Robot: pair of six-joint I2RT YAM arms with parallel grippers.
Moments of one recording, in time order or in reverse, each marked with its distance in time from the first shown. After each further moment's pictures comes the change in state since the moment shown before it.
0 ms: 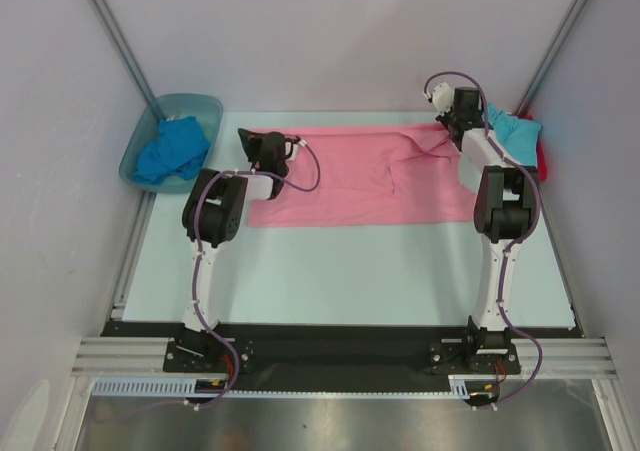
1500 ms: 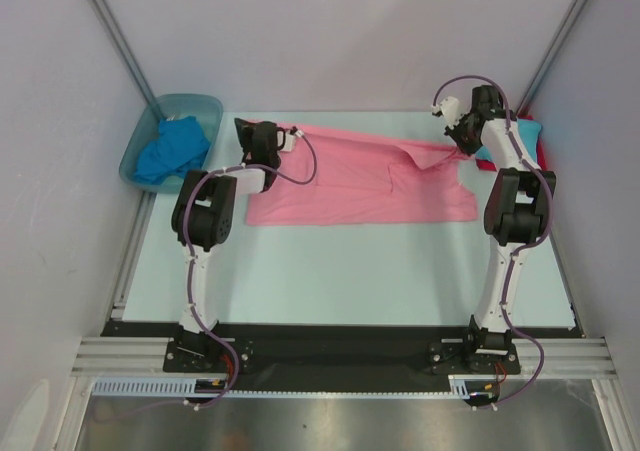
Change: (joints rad) left arm 0.031 -0.093 0.005 -0.150 0.109 -0.061; right arm -0.074 -0.052 0.094 -0.544 -0.282 -0.085
